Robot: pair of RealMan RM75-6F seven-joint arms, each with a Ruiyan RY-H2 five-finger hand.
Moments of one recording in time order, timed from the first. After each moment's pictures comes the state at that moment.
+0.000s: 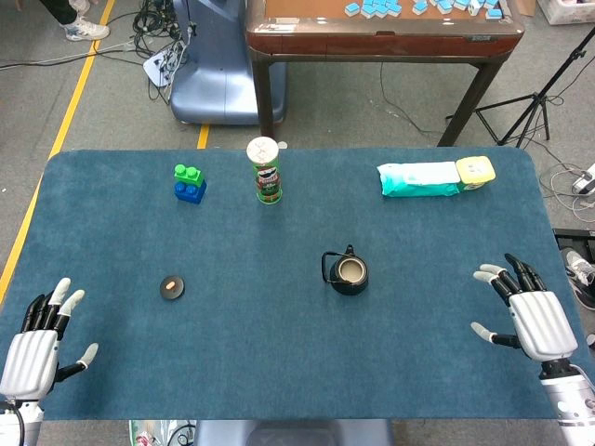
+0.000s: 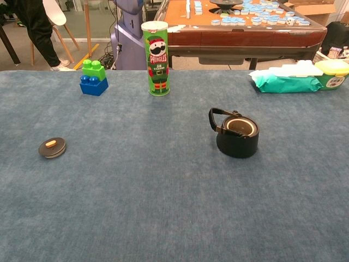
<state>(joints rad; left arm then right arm) -0.03 -1.19 -0.02 -1.74 1.54 1.57 0.12 0.13 -1.02 0.04 -1.74 -1.54 1.42 -0.04</state>
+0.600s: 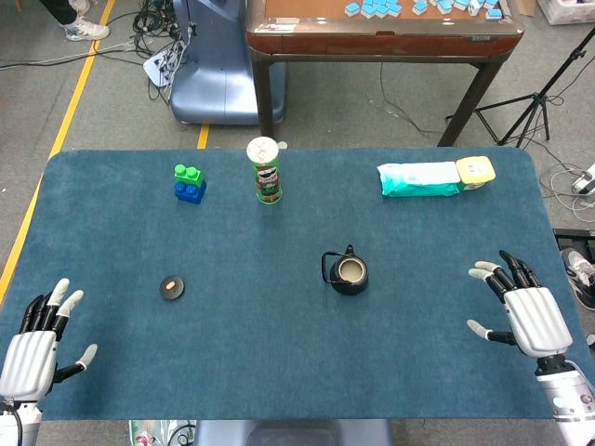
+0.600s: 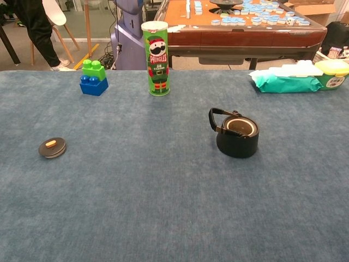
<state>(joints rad) -0.02 -1.19 -0.02 -1.74 1.55 1.57 0.10 0.16 -1.02 0.05 -1.76 -1.54 1.40 -0.06</state>
